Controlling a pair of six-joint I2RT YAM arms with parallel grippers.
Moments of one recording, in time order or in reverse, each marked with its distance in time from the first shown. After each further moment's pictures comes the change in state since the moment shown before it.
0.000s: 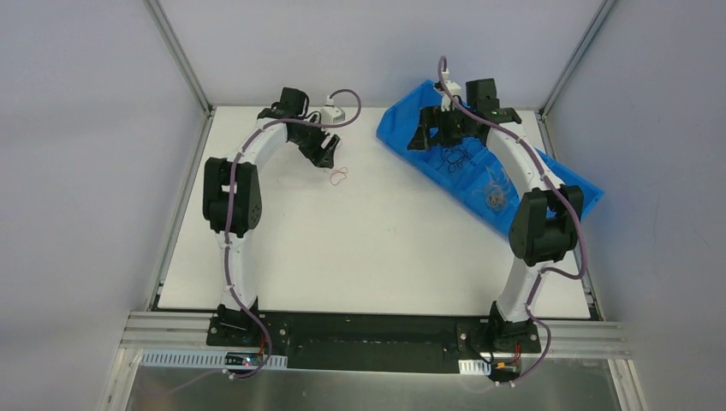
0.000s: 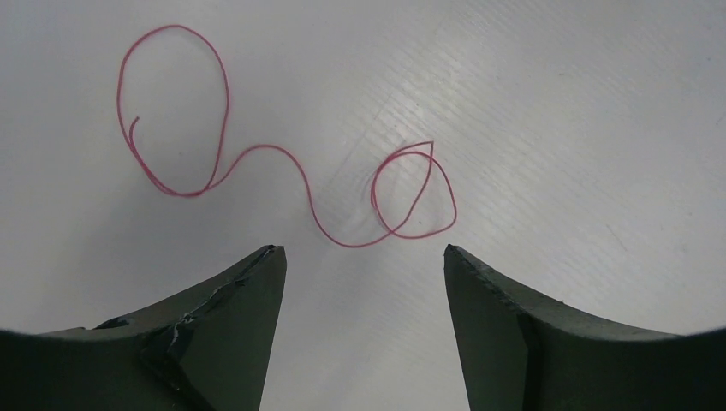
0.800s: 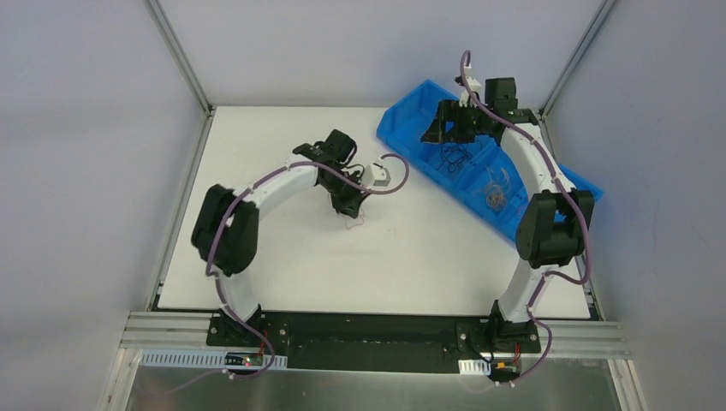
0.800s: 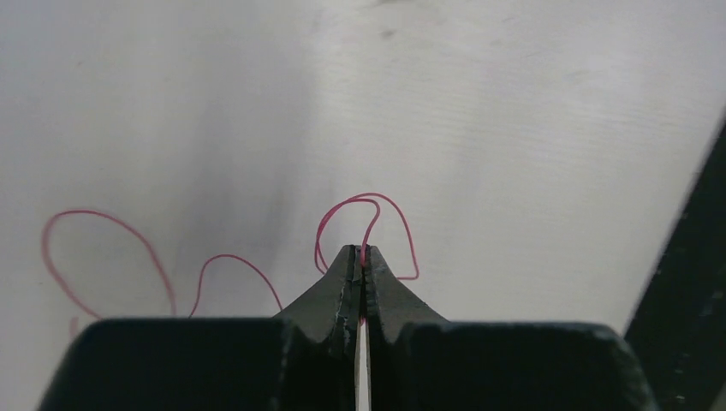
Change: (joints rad) left arm -0.305 -0.202 -0.331 -0.096 -0.034 0.146; right arm -0.107 -0.051 -0.026 0.033 -0.015 0.068
